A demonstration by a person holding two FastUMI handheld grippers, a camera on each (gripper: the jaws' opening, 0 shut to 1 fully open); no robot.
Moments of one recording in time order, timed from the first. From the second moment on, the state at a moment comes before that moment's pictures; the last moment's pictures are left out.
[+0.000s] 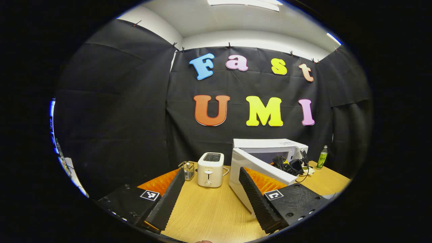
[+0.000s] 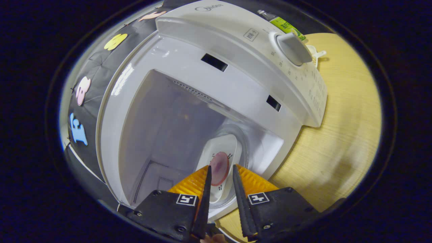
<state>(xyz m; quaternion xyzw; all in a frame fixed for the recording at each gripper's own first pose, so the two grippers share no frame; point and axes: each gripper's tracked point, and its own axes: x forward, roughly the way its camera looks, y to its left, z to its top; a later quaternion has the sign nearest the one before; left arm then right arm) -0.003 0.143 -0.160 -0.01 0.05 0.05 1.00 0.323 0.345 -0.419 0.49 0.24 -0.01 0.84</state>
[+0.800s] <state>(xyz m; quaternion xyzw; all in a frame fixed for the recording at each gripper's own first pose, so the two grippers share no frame) -0.013 0.128 -0.159 -0.03 0.04 0.03 1.00 0.256 0.253 -0.351 0.30 0.13 0.02 0.94</state>
